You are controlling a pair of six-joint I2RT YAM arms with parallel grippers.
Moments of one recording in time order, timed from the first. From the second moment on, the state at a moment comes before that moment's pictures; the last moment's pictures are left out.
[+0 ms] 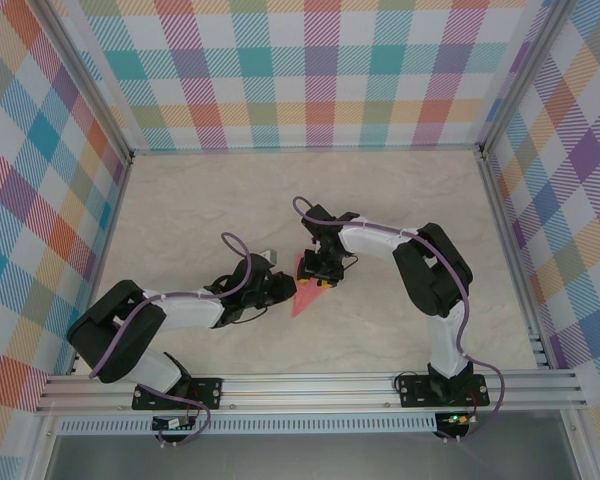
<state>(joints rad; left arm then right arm) -0.71 1.48 0.49 0.31 0.16 -0.95 0.71 2.04 1.34 -0.73 -0.32 0.77</state>
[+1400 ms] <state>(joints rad) -0.71 1.58 0.50 0.38 0.24 -0.95 0.71 2.04 1.35 -0.74 -0.33 0.78</state>
